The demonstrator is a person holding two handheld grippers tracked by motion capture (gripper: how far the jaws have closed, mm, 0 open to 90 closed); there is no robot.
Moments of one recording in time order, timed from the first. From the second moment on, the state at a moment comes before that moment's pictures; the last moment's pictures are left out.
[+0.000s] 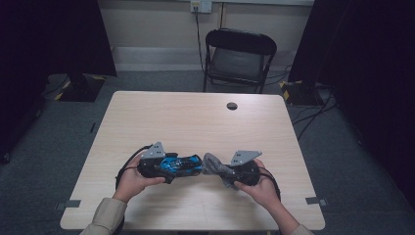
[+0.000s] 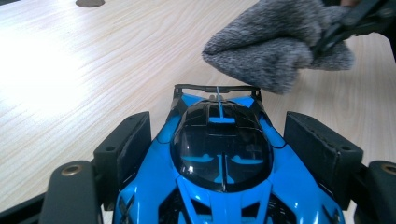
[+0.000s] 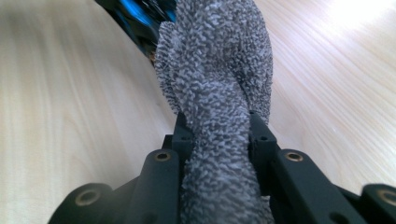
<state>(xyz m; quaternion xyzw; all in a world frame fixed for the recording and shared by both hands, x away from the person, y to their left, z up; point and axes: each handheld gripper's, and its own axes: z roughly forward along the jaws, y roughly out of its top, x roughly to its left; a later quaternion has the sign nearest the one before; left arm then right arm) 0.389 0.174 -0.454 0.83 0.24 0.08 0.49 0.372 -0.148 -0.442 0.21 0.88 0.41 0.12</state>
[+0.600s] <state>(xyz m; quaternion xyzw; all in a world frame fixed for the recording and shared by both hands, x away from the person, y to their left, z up) 0.397 0.172 -0.448 0.82 0.25 0.09 0.51 0.344 -0.085 -0.433 0.11 0.89 0.43 0.08</state>
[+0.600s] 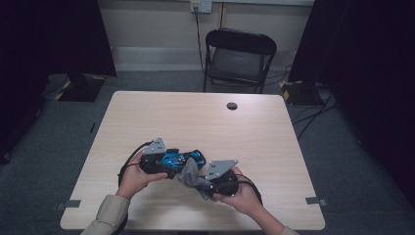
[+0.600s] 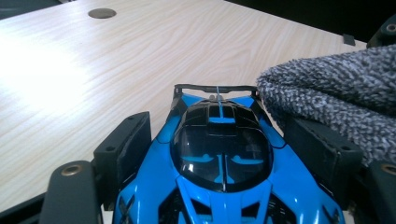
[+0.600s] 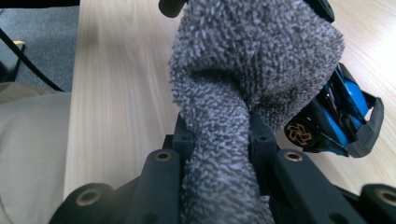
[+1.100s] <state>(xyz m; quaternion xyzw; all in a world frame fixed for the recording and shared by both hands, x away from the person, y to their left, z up) 0.394 0.184 -0.440 0.81 0.26 0.10 0.51 0.360 -0.112 -0.442 0.16 0.89 0.41 0.11</state>
